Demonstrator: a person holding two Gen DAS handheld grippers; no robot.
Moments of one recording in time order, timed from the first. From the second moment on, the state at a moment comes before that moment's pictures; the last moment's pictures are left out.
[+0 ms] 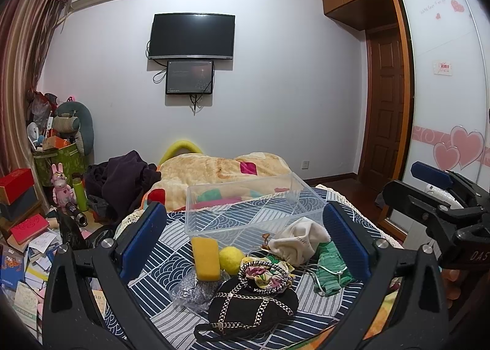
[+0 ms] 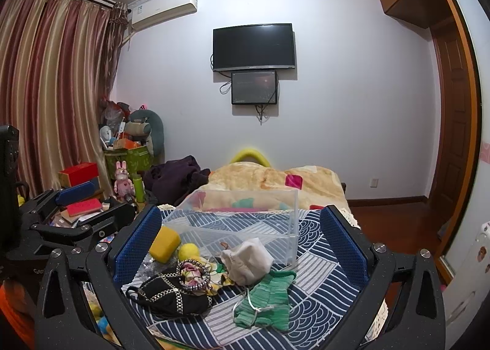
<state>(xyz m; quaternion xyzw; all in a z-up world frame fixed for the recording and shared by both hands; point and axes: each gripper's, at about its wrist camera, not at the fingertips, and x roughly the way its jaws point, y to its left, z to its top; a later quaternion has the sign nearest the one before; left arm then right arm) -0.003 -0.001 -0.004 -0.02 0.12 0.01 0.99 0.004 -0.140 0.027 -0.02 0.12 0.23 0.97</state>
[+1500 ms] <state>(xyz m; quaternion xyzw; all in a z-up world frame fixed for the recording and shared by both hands) 0.115 0.069 -0.107 -0.09 0.29 0.04 0.95 0.125 -0.114 -0.070 0.01 0.34 0.30 0.89</state>
